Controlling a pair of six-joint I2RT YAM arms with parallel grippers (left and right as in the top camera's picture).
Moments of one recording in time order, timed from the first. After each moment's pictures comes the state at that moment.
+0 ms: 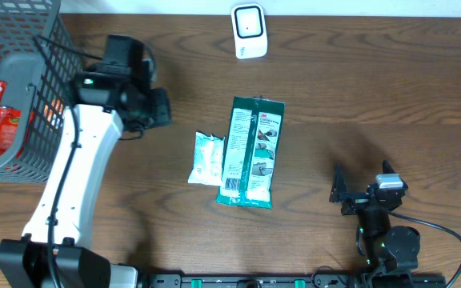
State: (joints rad) left arm -0.11 1.58 1.49 -1.14 0.13 -0.31; right arm 0.08 0.01 0.01 -0.07 0.00 0.04
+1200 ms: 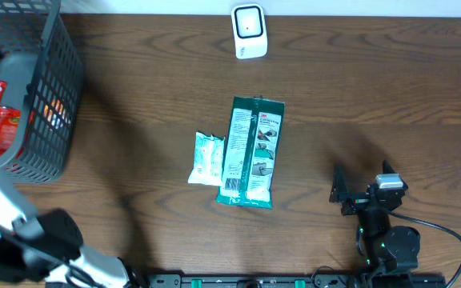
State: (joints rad) left arm 0.56 1.80 2.13 -1.18 0.04 -0.25; right arm 0.08 0.01 0.01 -0.07 0.00 0.04
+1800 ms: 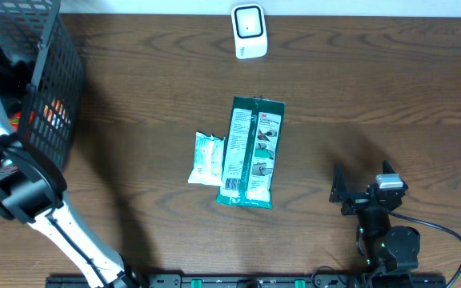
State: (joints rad) left arm 0.55 2.25 2.13 -1.20 0.17 -0.14; right arm 0.08 0.01 0.01 -0.07 0.00 0.04
